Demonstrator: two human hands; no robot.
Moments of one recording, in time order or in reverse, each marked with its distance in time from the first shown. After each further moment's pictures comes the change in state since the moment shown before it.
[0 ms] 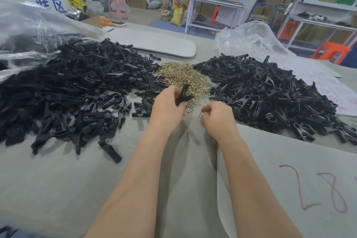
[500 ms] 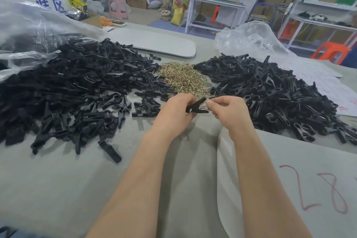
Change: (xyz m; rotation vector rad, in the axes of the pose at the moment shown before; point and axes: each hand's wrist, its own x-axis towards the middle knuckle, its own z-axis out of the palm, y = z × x) left_hand -0.005 0.001 0.007 0.159 -0.190 0.217; right_hand 0.003 0.003 -0.023 0.560 0.060 0.124
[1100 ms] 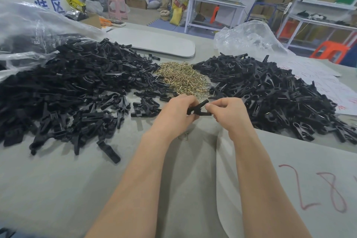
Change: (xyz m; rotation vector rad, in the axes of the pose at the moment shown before) left_hand -0.001 0.003 0.000 -0.017 -0.032 0.045; right_hand 0.000 0.003 -0.003 -0.091 -0.014 0.022
